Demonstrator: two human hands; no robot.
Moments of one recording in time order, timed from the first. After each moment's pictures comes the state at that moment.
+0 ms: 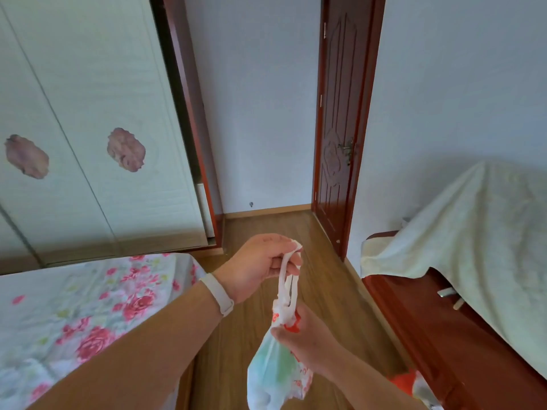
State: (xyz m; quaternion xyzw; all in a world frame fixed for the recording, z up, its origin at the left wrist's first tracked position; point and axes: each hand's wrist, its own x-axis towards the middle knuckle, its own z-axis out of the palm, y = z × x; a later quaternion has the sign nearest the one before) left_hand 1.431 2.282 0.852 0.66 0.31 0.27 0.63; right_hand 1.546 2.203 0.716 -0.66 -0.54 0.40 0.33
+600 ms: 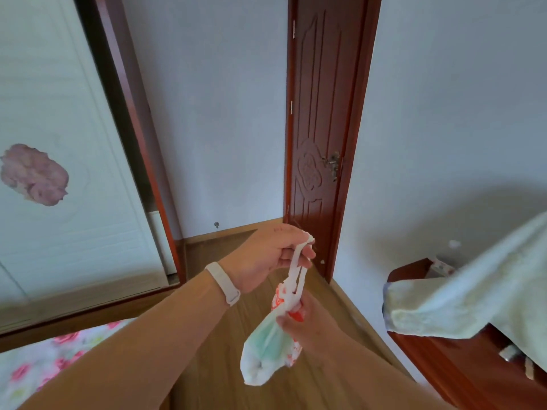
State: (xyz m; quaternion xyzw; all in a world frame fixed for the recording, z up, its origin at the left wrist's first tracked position) left_hand 1.457 2.631 0.872 0.69 0.20 0.20 0.67; right_hand 1.559 2.536 0.737 -0.70 -0.48 0.33 0.41
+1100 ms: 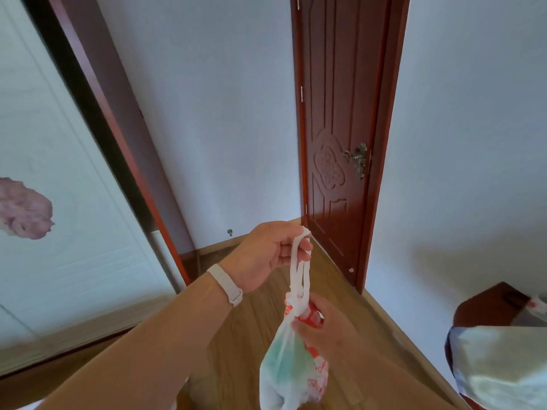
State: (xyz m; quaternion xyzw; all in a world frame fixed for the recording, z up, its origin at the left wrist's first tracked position) left_hand 1.558 2.843 0.847 0.65 0.24 0.21 0.70; right_hand 1.653 2.719 0.720 -0.71 -0.44 0.36 0.42
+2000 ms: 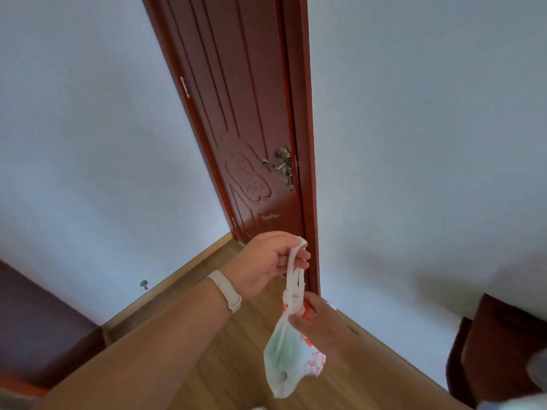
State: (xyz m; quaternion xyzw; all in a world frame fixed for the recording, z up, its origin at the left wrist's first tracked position) left_hand 1.895 3.086 0.791 0.67 0.20 0.01 0.72; right_hand 1.935 2.952 0.660 -0.75 -0.24 0.38 0.48
